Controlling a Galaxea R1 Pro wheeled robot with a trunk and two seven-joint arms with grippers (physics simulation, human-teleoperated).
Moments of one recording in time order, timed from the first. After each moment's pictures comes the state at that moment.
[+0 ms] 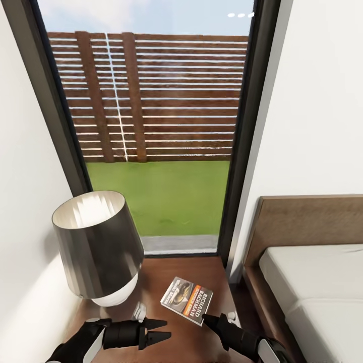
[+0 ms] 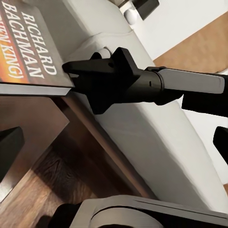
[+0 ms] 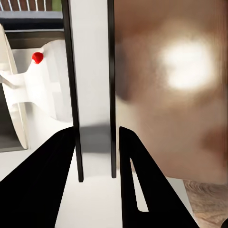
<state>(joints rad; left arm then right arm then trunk) -0.47 0.08 -0.17 -0.49 0.22 0.21 -1.36 -0.44 0.03 -0.34 -0.39 -0.37 0.63 0.83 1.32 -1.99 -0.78</state>
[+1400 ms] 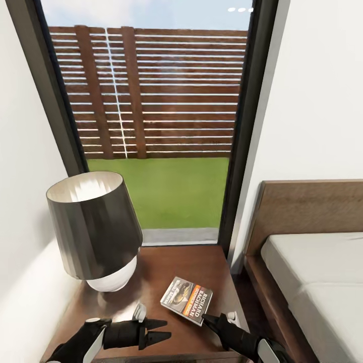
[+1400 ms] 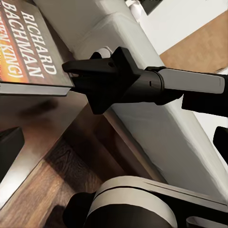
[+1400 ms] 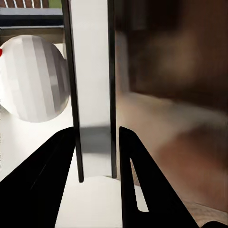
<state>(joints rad) -0.47 0.08 -0.17 -0.49 0.22 0.21 -1.36 -0.44 0.03 -0.34 -0.39 -0.37 0.63 0.83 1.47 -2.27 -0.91</state>
